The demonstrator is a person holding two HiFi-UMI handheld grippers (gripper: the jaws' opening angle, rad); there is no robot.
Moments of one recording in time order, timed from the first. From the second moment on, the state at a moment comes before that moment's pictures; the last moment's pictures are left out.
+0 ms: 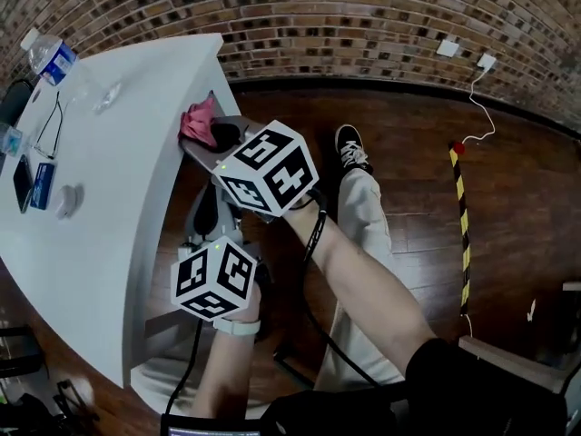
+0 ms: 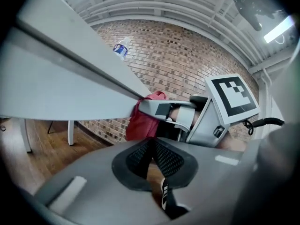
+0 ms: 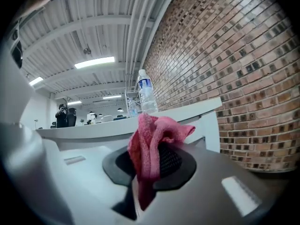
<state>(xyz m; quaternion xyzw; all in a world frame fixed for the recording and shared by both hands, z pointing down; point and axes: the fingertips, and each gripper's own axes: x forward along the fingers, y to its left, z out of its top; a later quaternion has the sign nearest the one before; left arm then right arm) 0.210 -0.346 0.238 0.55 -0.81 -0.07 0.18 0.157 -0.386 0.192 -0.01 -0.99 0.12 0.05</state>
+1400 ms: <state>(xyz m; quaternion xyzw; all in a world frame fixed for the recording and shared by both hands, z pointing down) 0.265 0.000 0.234 0.68 -0.72 0.01 0.15 0.211 -0.042 0.187 0.09 -0.99 0.09 0.06</state>
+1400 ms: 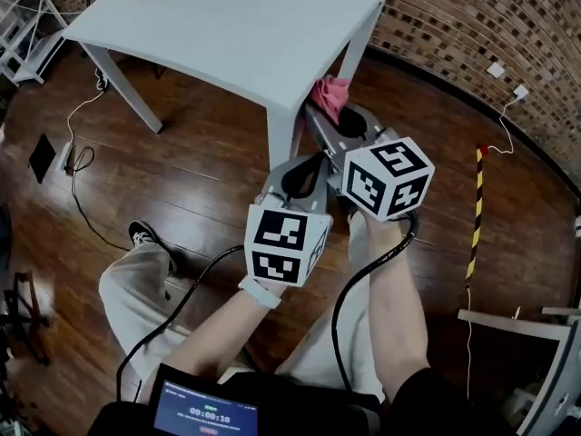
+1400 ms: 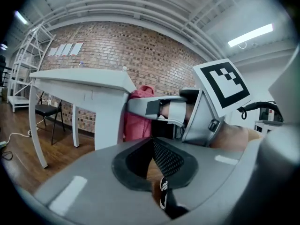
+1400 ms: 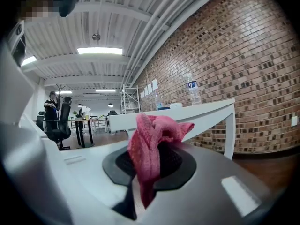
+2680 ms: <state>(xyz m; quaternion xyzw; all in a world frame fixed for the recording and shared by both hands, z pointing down) 0.253 0.060 0.398 0.71 -0.65 0.11 0.24 0.209 0.003 0.368 0.13 -0.97 0.19 0.10</state>
